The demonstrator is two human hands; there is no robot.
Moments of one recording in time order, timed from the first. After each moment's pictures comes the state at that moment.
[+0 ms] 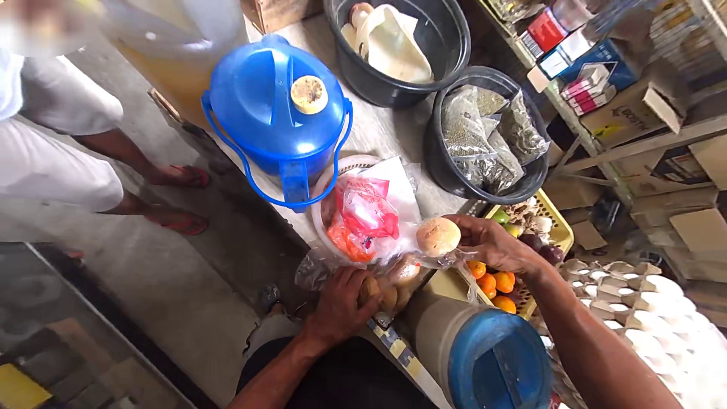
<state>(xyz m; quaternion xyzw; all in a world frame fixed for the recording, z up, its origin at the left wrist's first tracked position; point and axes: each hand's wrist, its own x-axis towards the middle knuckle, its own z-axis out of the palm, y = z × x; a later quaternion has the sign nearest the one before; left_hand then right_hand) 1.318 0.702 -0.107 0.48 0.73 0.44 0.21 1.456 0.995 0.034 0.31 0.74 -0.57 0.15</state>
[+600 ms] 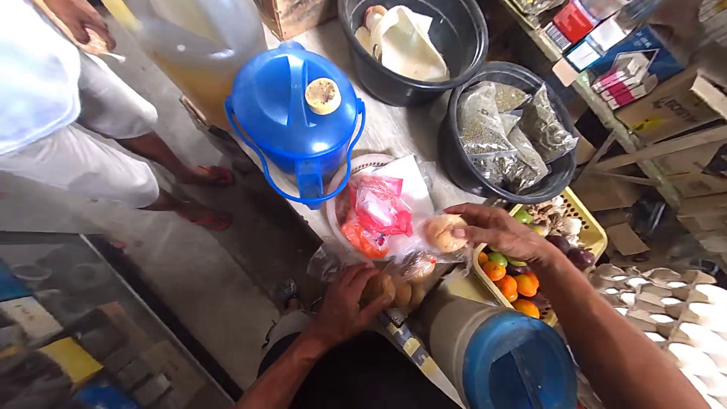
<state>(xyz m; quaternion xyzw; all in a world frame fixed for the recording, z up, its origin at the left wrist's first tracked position) 1.308 0.679 -0.101 0.46 0.70 0.49 0.22 1.434 0.995 0.029 0.30 0.75 -0.58 0.14</state>
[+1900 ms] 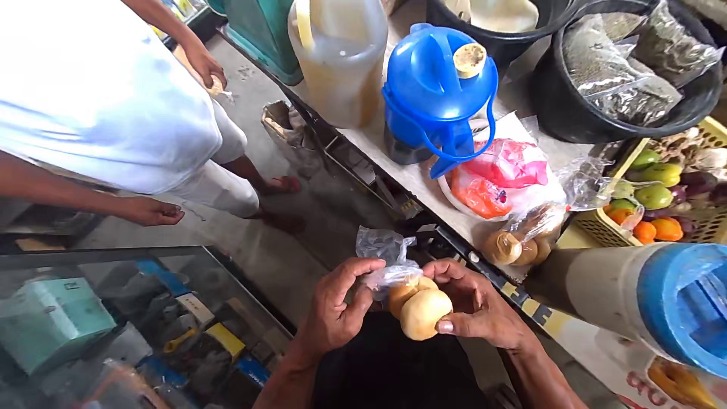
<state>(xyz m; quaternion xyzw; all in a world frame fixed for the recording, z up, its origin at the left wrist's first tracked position) 1.142 0.491 -0.021 0.49 0.58 0.61 0.22 1.341 0.660 -0.006 0.09 0.57 -0.81 -0.10</state>
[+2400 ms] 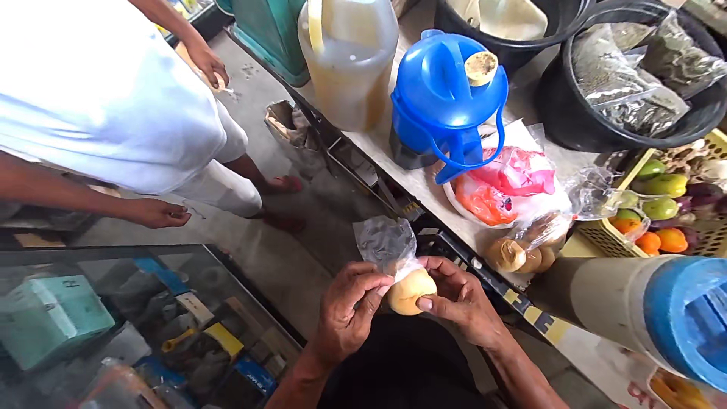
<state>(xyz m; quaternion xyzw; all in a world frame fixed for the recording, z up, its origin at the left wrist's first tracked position) 1.154 0.496 -0.028 0.45 0.59 0.64 0.19 1.321 0.644 -0.017 0.22 0.55 -0.79 -0.15</state>
